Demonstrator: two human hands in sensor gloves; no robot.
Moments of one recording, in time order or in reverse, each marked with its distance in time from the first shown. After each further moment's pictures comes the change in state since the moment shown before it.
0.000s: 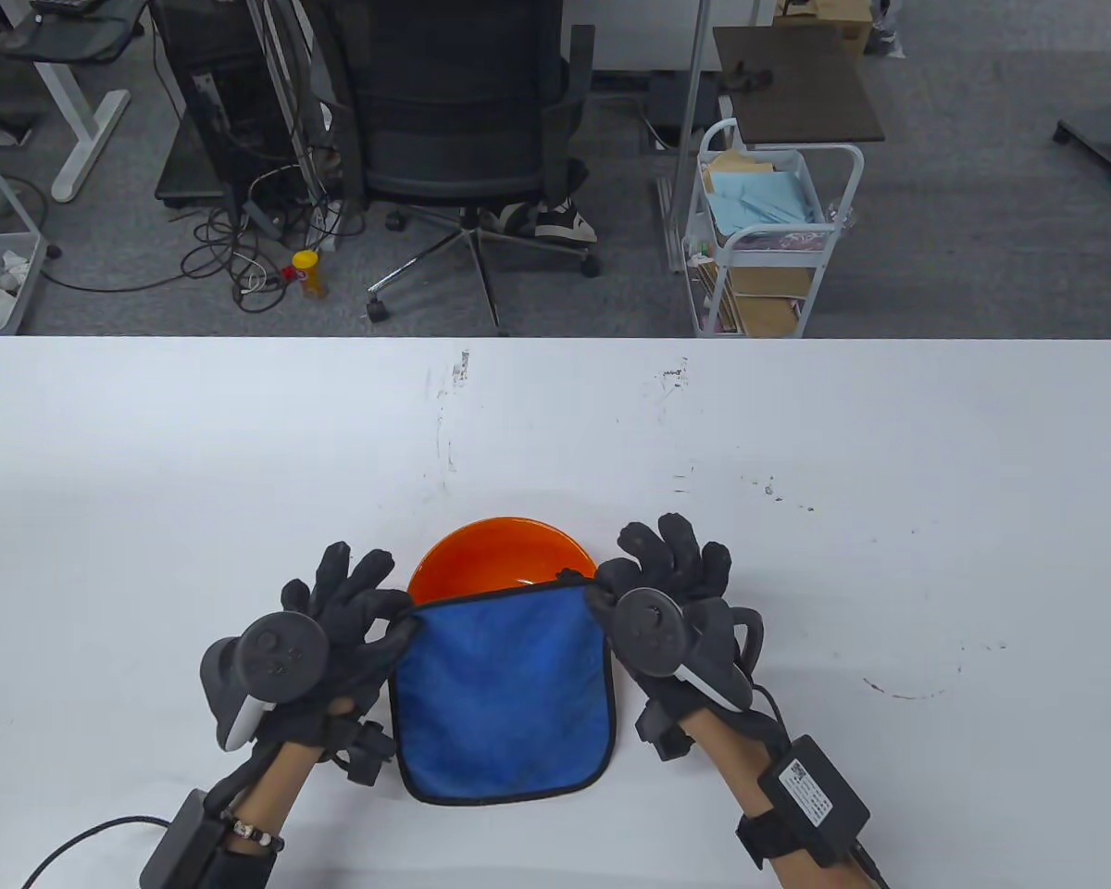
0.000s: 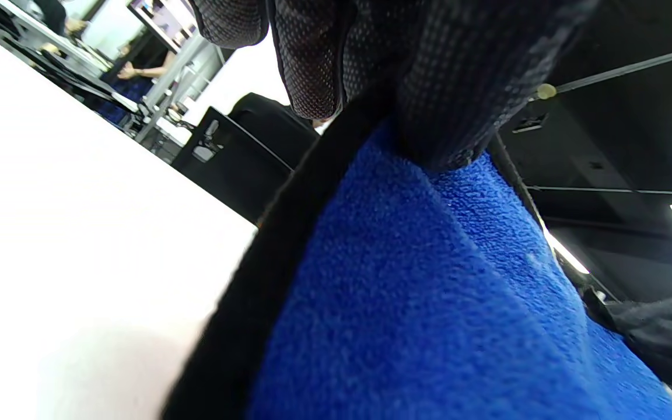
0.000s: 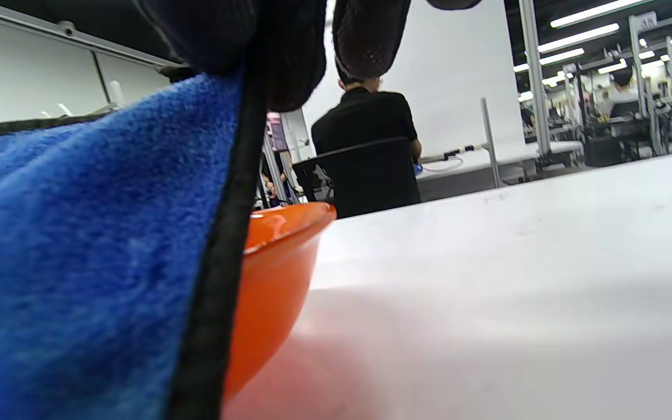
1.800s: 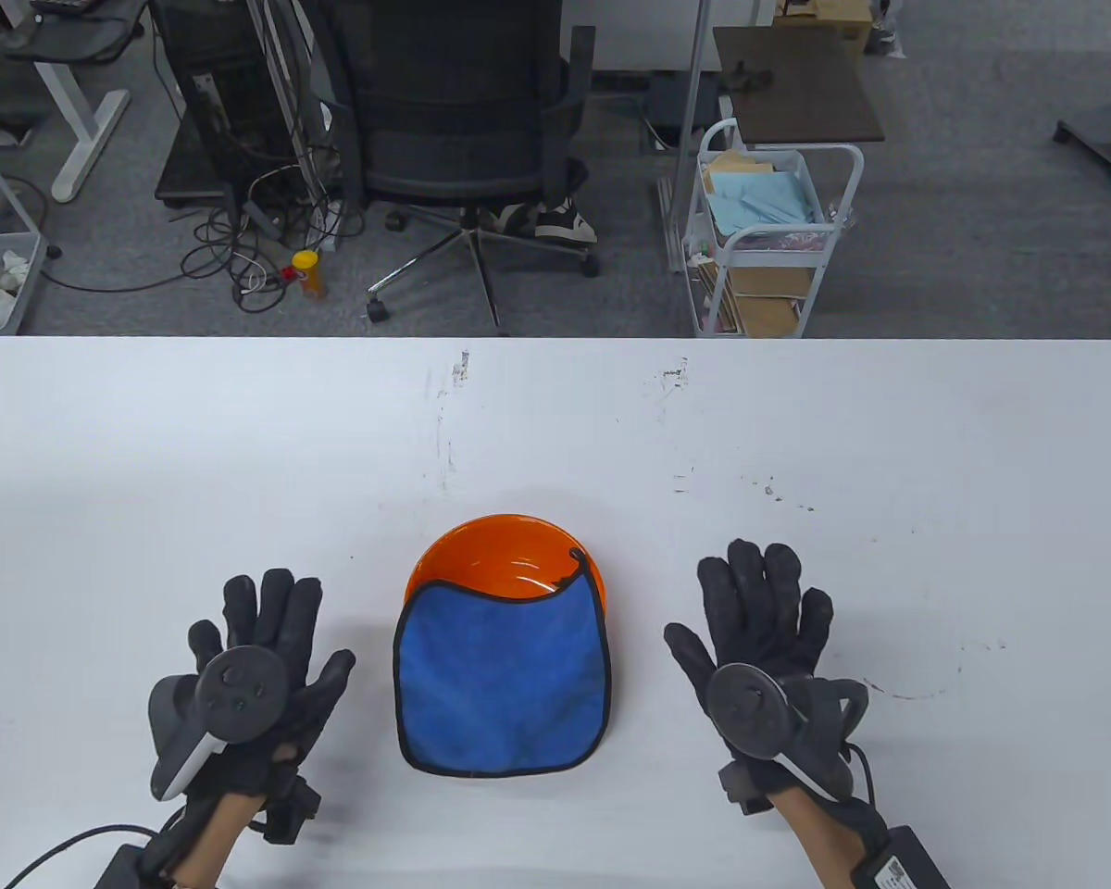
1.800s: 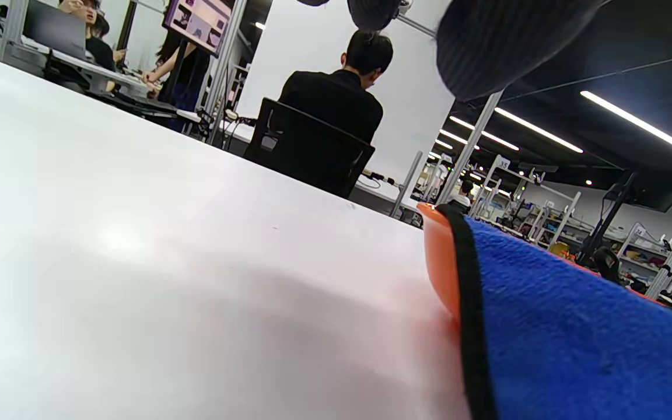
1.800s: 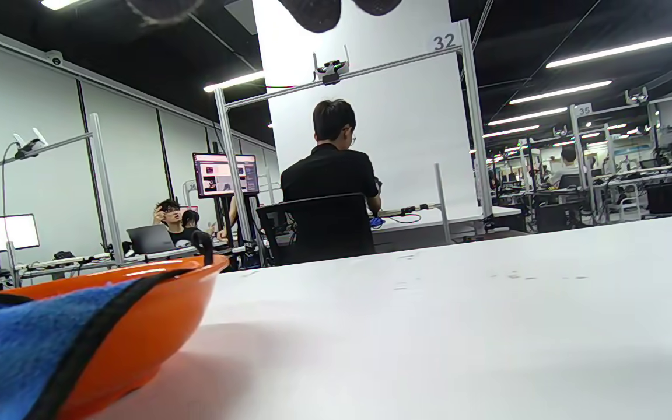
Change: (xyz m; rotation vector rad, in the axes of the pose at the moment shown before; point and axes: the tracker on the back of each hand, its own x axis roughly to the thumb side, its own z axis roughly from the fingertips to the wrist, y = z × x) left_hand -0.025 0.037 0.054 -0.096 0.111 -0.293; right_hand -0.051 -0.041 0.088 -0.164 0.039 0.111
